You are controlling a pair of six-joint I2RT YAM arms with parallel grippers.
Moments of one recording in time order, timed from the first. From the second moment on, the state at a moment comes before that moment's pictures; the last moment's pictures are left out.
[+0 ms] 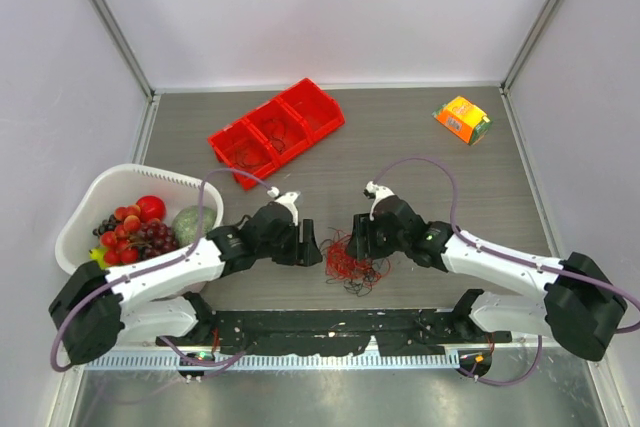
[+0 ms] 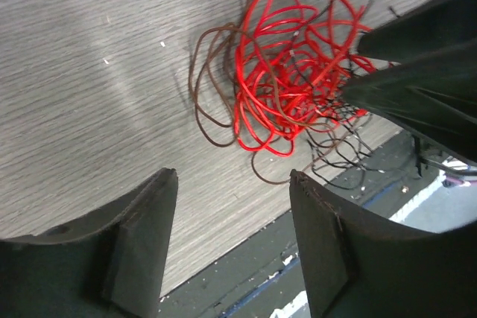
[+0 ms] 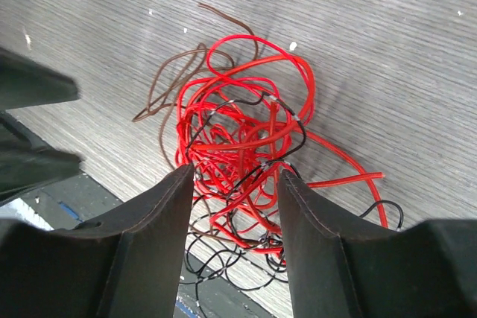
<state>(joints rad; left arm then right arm) -0.90 1.08 0.60 -0.28 0.05 -0.76 0.83 1.17 0.57 -0.19 -0.07 0.63</state>
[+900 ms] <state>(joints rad) -0.90 1.29 0.67 -0.21 0.06 -0.68 1.02 1.29 0.62 -0.21 0.16 0.63</state>
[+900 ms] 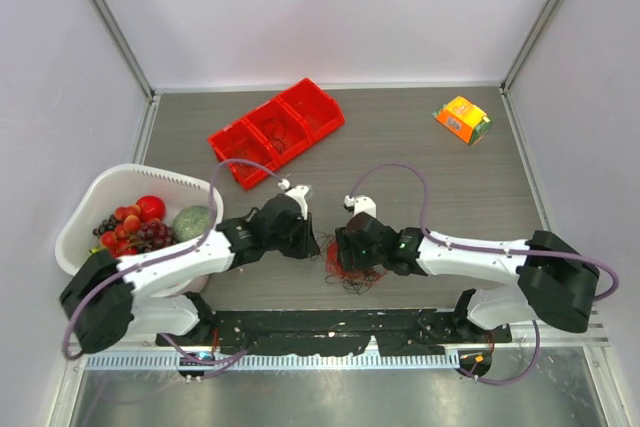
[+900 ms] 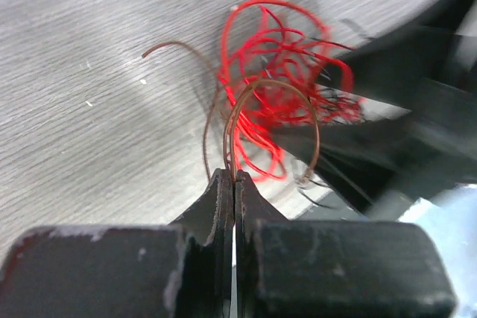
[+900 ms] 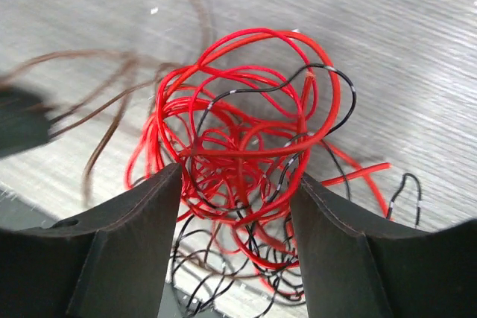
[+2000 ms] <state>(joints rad) -0.90 0.46 1.24 -0.83 -0.33 -0.52 0.59 1.32 0.69 -0.54 0.57 0.73</state>
